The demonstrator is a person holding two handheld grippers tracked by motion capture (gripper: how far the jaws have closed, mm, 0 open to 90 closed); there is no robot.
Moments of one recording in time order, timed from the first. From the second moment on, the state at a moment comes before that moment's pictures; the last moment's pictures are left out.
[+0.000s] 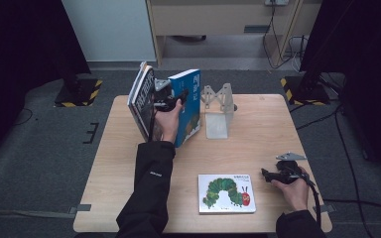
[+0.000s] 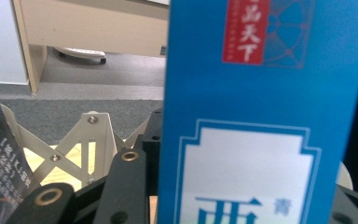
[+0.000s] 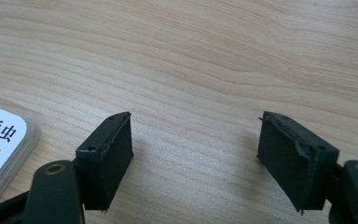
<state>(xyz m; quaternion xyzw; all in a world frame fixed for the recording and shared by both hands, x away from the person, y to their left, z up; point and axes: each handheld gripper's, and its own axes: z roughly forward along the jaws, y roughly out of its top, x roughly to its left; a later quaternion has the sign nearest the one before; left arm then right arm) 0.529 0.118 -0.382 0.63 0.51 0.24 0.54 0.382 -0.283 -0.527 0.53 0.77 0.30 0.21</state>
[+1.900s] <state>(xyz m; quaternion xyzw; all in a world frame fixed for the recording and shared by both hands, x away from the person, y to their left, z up) 0.431 0.121 -0.407 0.68 0.45 0.30 0.50 0.382 -0.279 -0.528 0.52 0.77 0.30 0.20</state>
